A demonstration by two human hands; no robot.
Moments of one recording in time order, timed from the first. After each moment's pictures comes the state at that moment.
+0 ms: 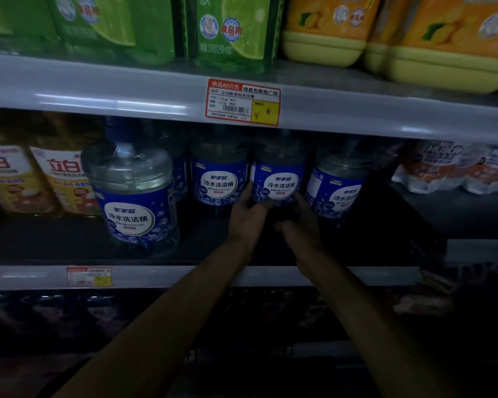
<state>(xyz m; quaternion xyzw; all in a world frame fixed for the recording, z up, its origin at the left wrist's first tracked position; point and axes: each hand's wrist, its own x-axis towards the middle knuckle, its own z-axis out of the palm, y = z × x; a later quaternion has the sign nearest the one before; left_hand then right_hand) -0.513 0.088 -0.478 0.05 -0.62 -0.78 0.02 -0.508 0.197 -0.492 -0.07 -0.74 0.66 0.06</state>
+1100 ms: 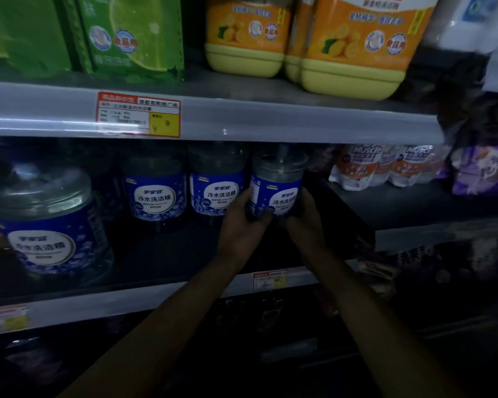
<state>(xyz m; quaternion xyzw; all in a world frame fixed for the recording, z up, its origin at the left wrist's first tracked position) -0.517 0.171 -0.480 -0.12 -0.71 -0.69 0.05 -0.514 0.312 -0.478 0.00 -0.73 0.66 0.18</state>
